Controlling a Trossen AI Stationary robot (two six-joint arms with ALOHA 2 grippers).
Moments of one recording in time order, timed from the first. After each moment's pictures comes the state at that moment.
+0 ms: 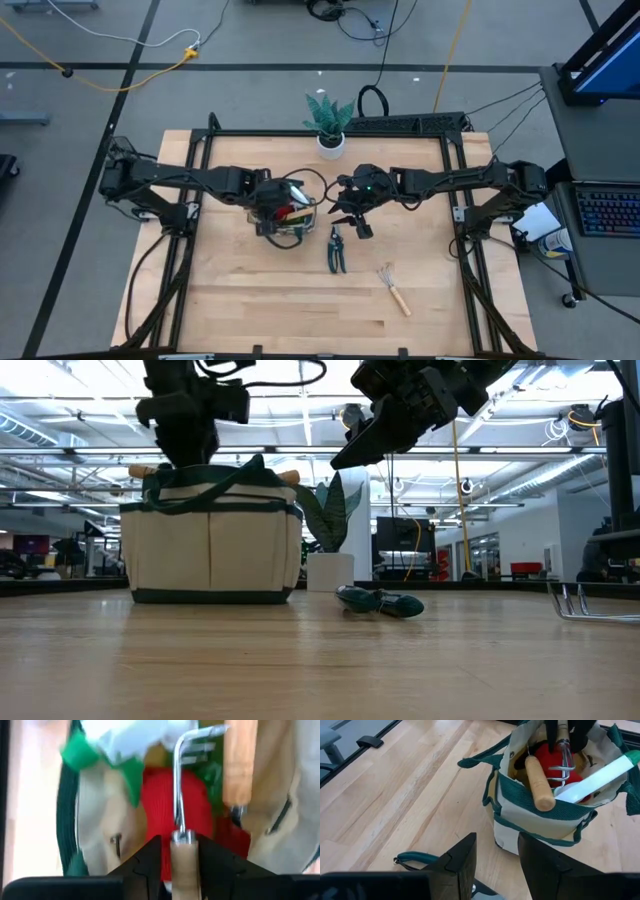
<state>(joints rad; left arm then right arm) 0.02 1.46 1.16 -0.97 -0.19 -0.07 -0.11 1.52 1.01 -0.10 -0.34 -0.30</state>
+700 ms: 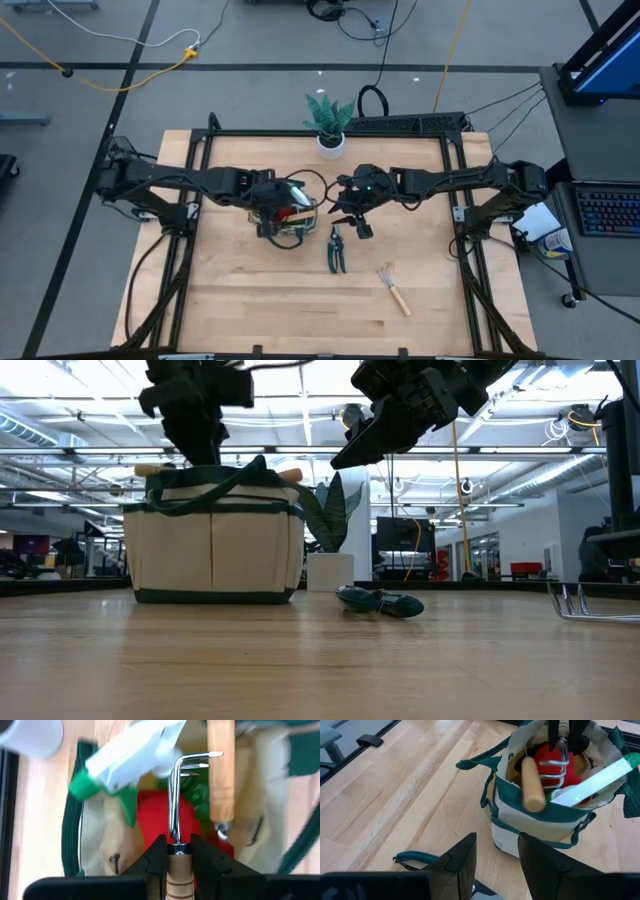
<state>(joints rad) -0.01 1.43 1.17 -0.89 -0.18 0.00 -0.11 1.52 1.01 -0.10 -0.34 -0.31</state>
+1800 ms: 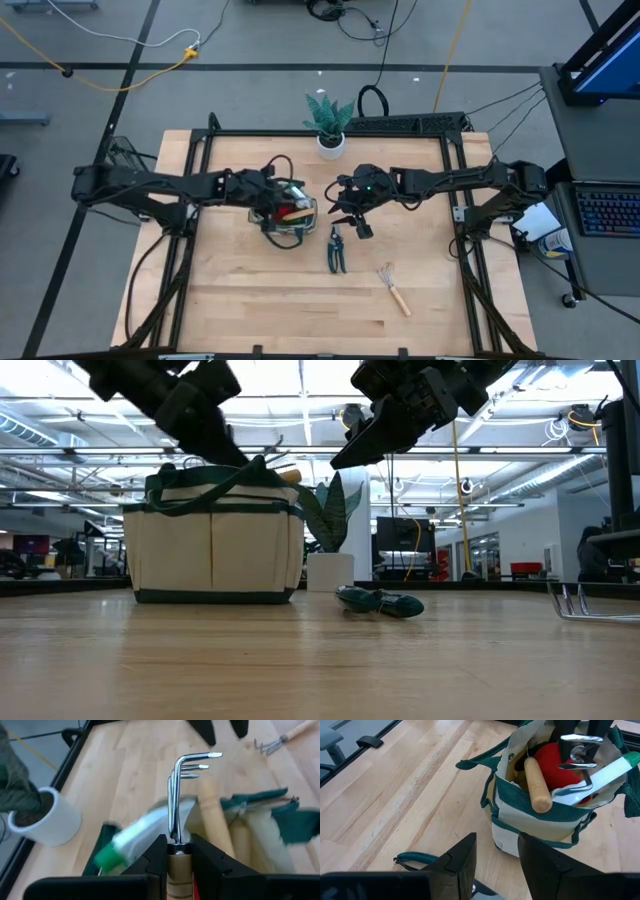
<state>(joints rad) 0.08 1.19 0.73 -0.13 -0.07 0.17 -0.11 1.52 1.01 -0.10 -0.34 -0.30</state>
